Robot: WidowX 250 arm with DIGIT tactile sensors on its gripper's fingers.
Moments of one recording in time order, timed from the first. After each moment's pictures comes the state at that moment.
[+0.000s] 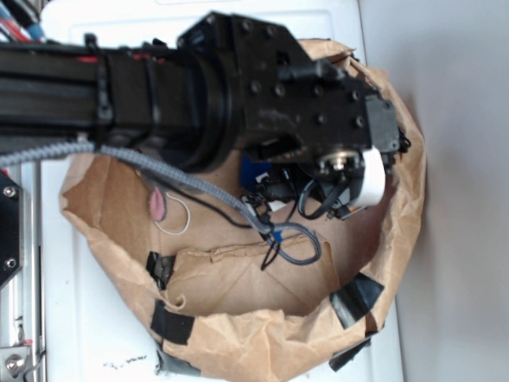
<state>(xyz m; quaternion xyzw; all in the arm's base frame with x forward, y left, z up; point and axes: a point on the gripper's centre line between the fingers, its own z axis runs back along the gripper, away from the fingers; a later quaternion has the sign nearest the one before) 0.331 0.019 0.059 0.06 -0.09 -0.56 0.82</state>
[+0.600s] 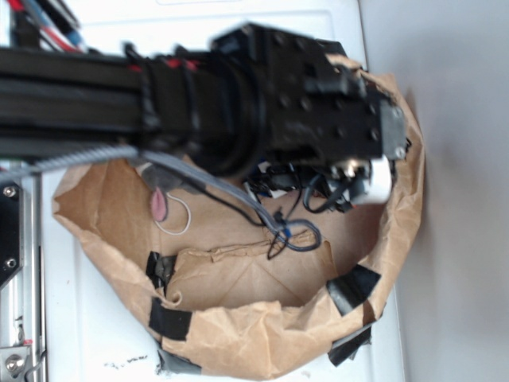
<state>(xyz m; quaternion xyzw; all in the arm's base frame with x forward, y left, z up) 0.341 0.028 0.040 0.10 -0.04 -0.57 0.81</state>
